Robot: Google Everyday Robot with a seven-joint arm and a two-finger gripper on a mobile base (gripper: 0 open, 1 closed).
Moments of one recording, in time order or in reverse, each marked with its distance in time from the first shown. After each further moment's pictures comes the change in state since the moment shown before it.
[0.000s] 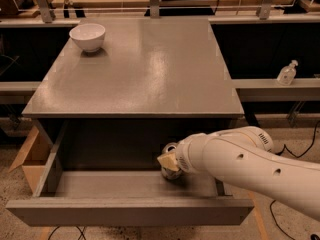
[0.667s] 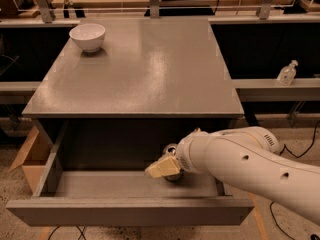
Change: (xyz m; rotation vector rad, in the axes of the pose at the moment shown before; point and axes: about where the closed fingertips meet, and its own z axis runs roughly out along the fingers) arm -0.009 0.002 -0.015 0.013 -0.027 -0.029
